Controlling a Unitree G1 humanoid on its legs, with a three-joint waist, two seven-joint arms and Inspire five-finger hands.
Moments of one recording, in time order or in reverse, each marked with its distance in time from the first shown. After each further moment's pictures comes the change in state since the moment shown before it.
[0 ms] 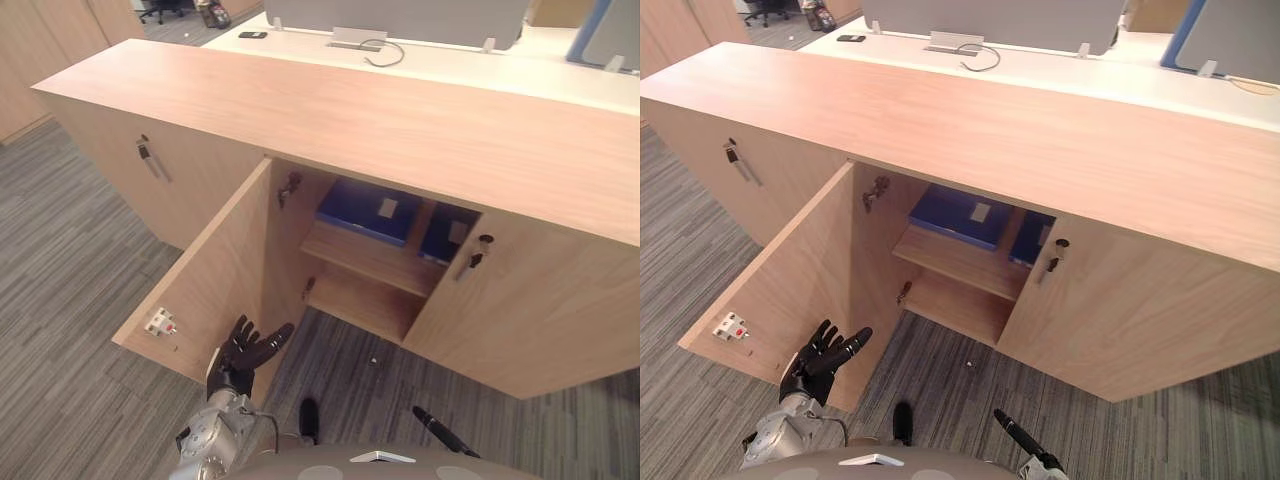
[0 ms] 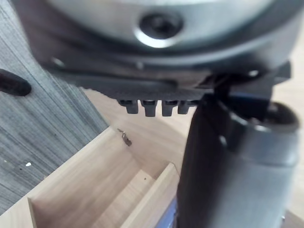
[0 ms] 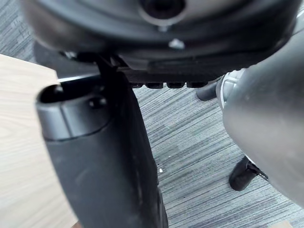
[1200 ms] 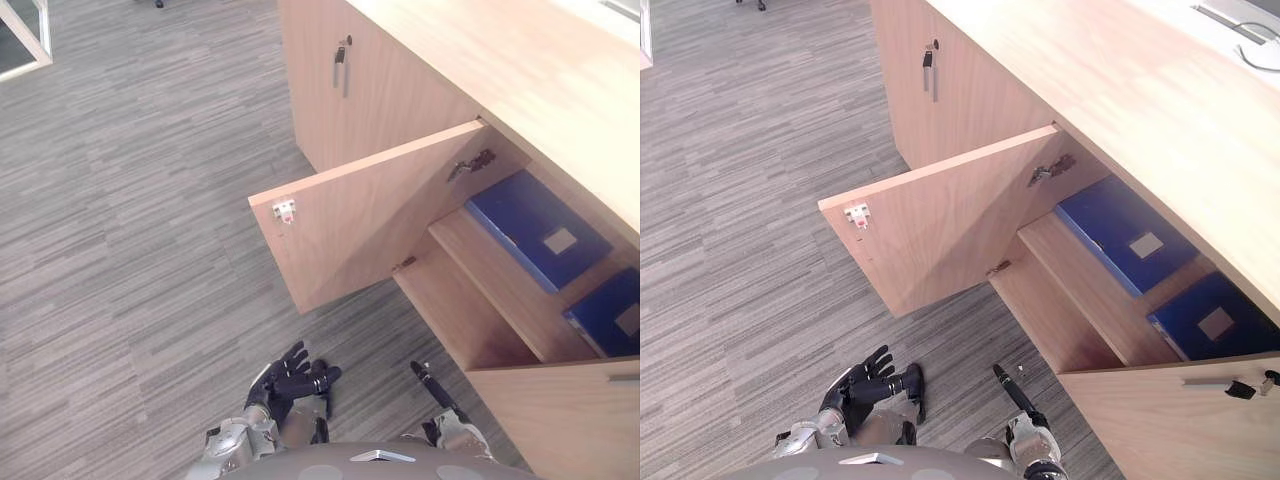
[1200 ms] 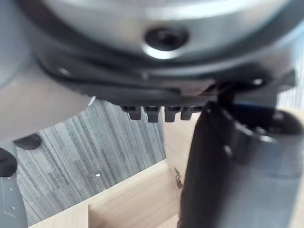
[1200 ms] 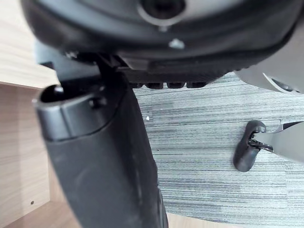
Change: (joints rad) left arm -0.074 0.118 -0.275 0.199 0.001 0.004 -0.158; right arm -0.150 0.068 -0.125 -0.014 0.040 -0.050 -0.051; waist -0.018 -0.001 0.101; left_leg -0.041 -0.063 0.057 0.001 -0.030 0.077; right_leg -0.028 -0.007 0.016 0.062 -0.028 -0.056
